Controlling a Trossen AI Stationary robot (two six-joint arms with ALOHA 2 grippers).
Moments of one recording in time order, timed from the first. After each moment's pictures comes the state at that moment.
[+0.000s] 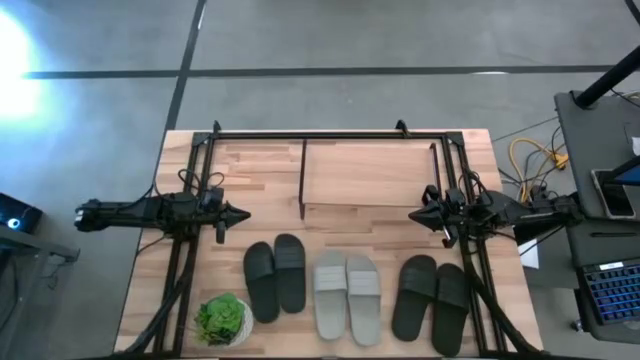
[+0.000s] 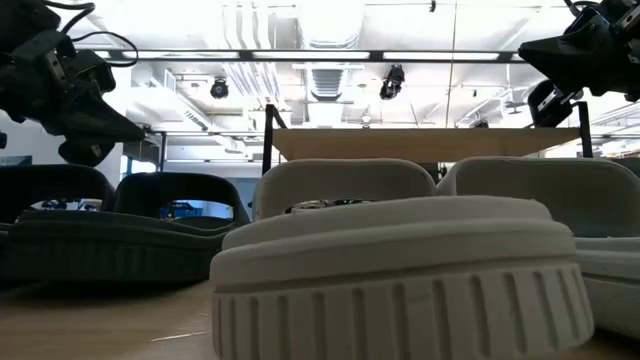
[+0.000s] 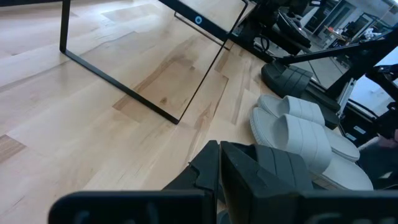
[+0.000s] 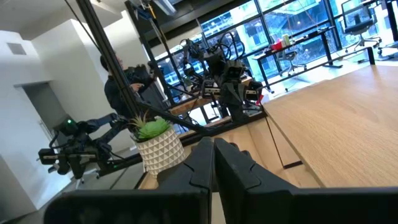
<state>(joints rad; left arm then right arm) -0.04 0.08 0.12 -0.40 -0.16 -0.54 0.10 0.03 0.01 0.16 0.03 0.40</state>
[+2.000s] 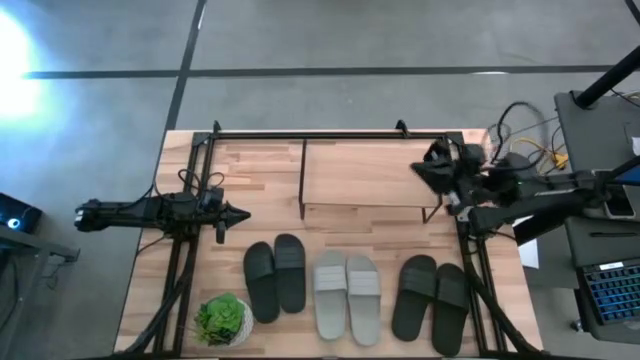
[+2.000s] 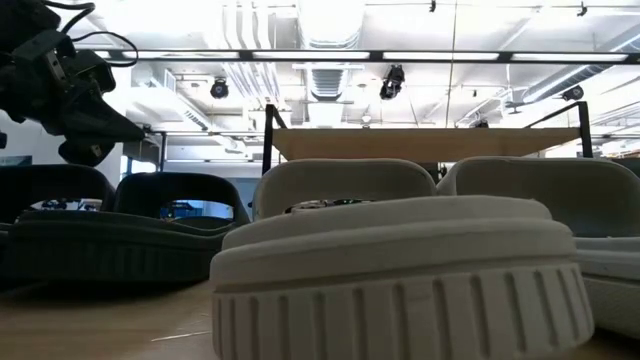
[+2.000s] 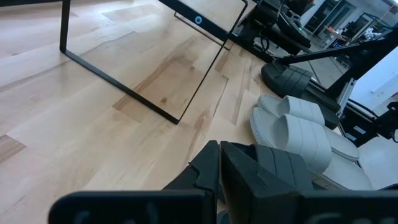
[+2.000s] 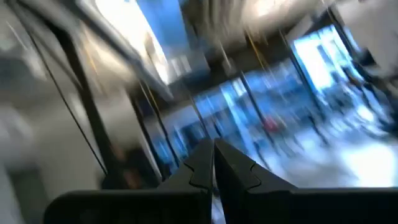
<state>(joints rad) -0.04 0.08 0.12 -0.40 -0.16 -0.54 0.11 0.73 0.76 0.30 0.20 0.33</state>
